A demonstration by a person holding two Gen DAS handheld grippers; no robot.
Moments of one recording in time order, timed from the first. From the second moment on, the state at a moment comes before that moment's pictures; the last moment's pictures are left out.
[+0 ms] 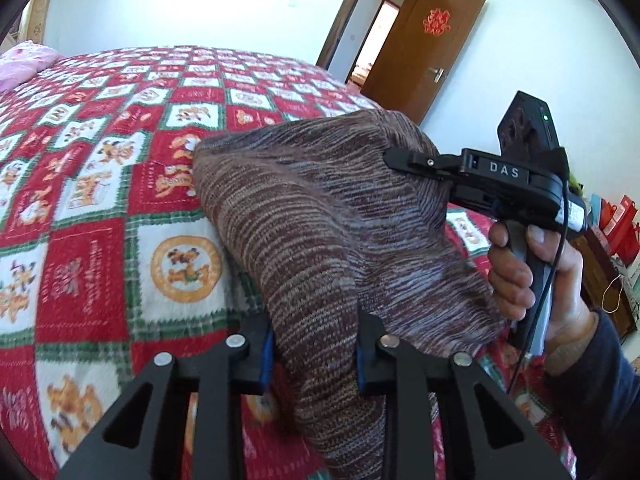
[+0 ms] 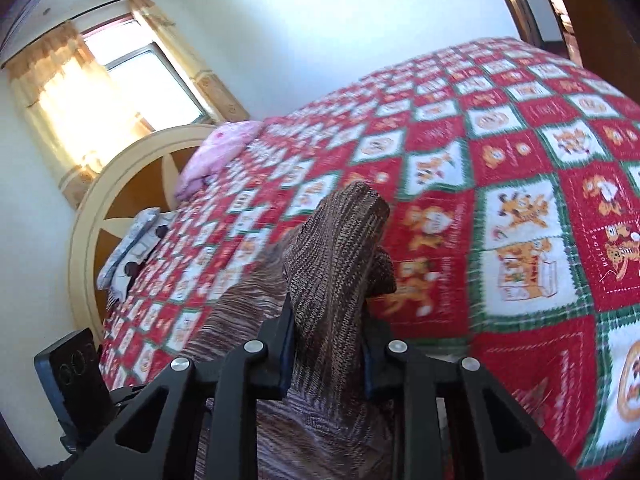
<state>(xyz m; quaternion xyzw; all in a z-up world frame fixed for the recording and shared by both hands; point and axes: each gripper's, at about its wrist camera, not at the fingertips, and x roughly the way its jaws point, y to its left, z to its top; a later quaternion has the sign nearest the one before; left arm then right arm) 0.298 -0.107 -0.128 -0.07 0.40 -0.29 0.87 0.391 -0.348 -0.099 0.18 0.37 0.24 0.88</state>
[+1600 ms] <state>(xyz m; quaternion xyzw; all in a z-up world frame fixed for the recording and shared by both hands) 0.186 0.104 -0.092 -0.14 0.30 -0.14 0.93 0.321 -0.091 -0.087 0.17 0.38 0.38 0.83</state>
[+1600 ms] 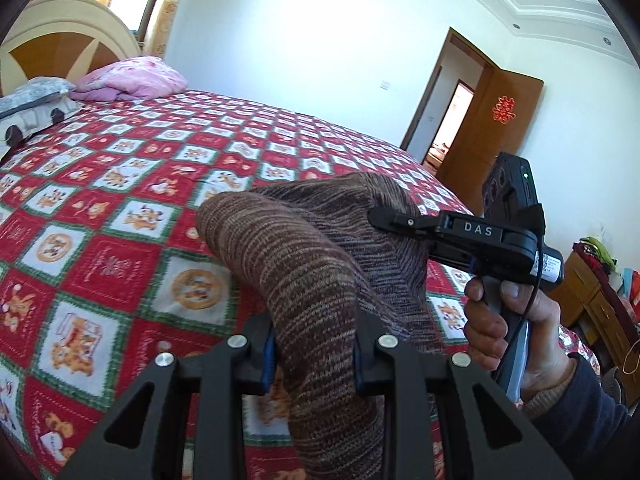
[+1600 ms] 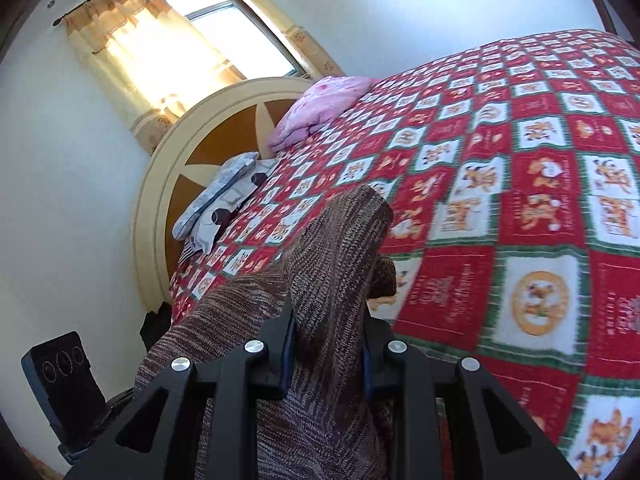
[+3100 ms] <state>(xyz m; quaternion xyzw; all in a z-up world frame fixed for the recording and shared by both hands) 0.157 0.203 -0.154 -0.19 0.34 0.01 0.92 0.349 0.049 -0.141 0.08 0.47 0.38 0.79</state>
